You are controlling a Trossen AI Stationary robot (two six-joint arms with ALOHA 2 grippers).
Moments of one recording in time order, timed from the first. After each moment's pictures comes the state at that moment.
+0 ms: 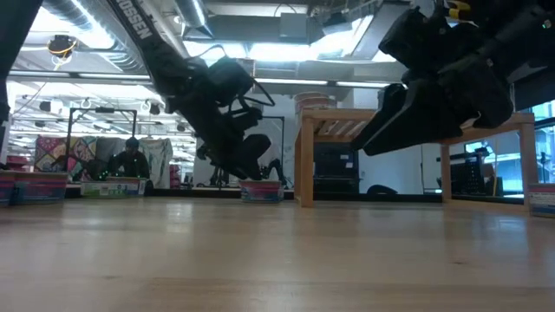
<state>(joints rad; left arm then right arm) 0.38 1.81 0.86 0.16 -0.36 -0.20 0.37 1.53 0.63 0.23 0.41 0.07</state>
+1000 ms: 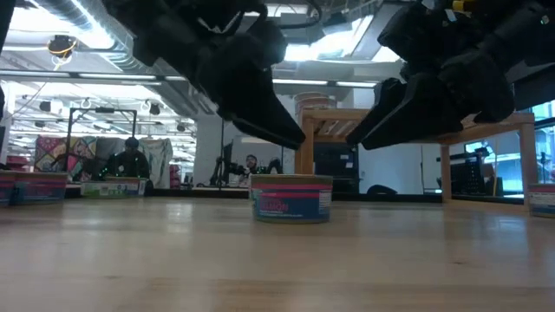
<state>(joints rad) -0.12 1.76 0.93 0.16 -0.15 -0.11 0.37 1.53 0.64 0.25 0.37 0.02</state>
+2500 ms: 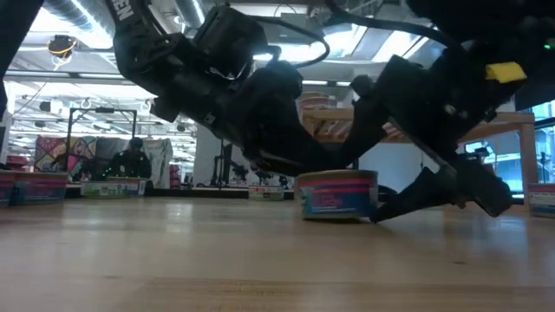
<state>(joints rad) -0.07 2.02 0.88 0.56 0.03 -0.20 0.44 1.78 0.82 0.03 0.63 -0.49</state>
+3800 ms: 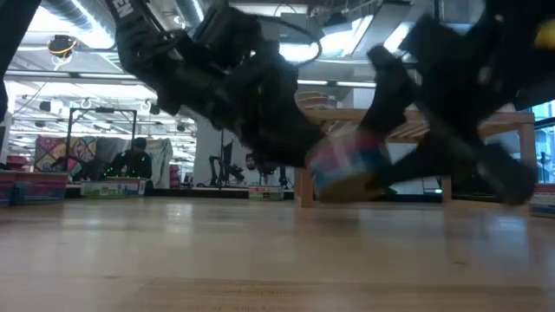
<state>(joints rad) -0.03 1.92 0.87 0.55 0.11 -0.29 0.54 1.76 0.82 0.11 0.73 -0.49</state>
